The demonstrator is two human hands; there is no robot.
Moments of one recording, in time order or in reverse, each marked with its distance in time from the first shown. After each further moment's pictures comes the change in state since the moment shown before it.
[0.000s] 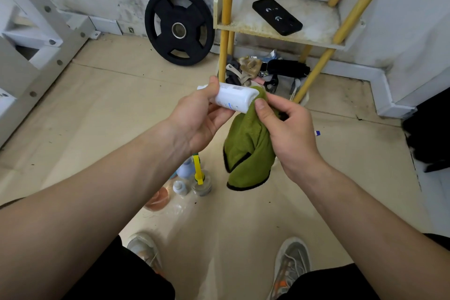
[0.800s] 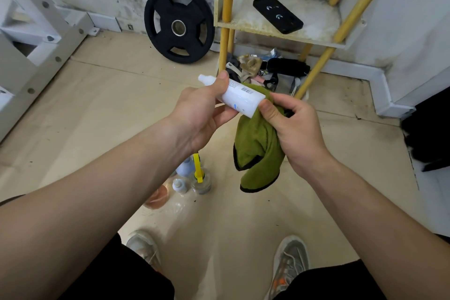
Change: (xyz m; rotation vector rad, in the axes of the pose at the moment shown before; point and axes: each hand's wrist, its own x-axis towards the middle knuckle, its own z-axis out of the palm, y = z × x) left_hand -0.005 0.001 0.003 0.168 -0.021 0.113; right_hand 0.005 0.000 -0.011 -0.026 -0.033 0.031
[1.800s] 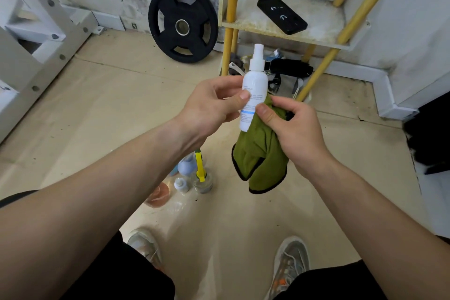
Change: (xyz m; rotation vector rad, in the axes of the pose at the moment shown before) left_hand -0.001 -0.004 -0.008 0.500 -0.243 0.277; right_hand -0.001 -0.003 0.001 -0.182 -0.013 -0.001
